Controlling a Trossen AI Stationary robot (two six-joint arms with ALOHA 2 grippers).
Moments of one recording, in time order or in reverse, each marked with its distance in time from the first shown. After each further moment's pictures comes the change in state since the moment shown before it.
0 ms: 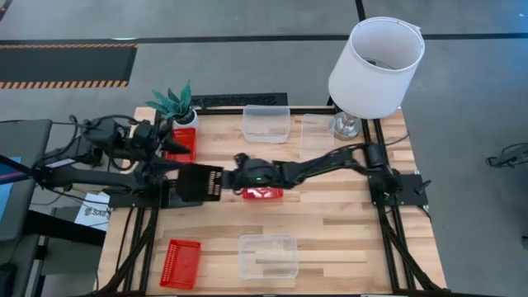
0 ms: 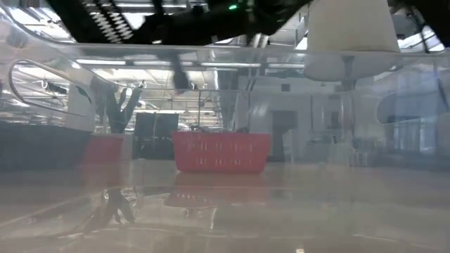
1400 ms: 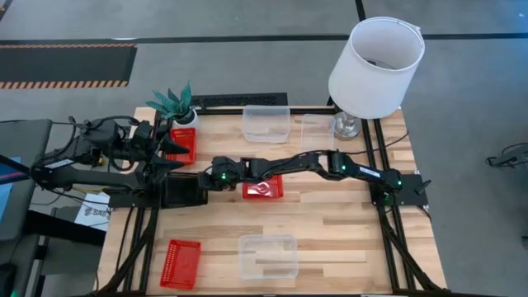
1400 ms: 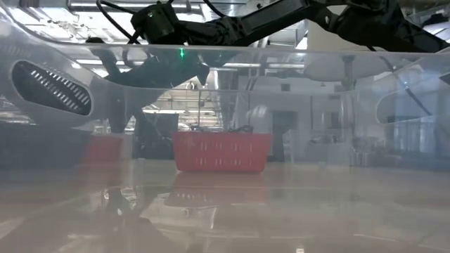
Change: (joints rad) left arm 0.000 -0.014 0.000 -0.063 -0.033 -0.007; right arm -0.070 0.412 0.561 -0.410 -0.212 0.099
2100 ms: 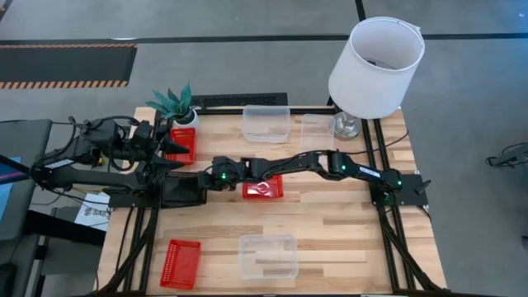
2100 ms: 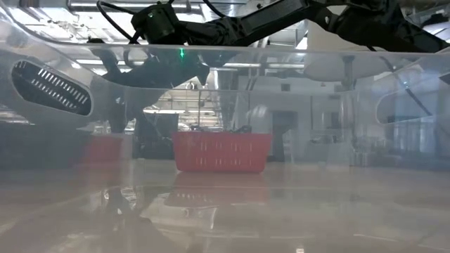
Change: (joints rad) left arm 0.000 0.000 0.000 0.002 0.001 0.004; right arm 0.000 0.000 0.000 0.000 0.011 0.026
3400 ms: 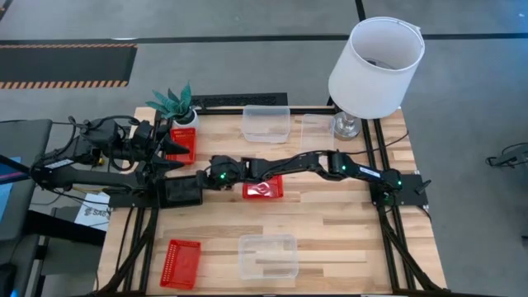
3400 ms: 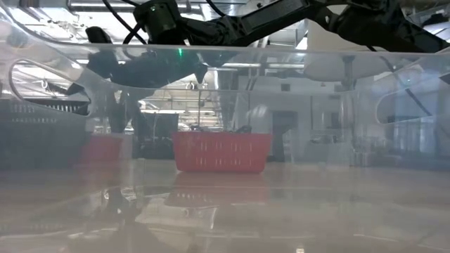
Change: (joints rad) left arm 0.000 0.000 0.000 -0.002 0.002 -0.019; right arm 0.004 -0.001 0.000 0.092 0.001 -0.033
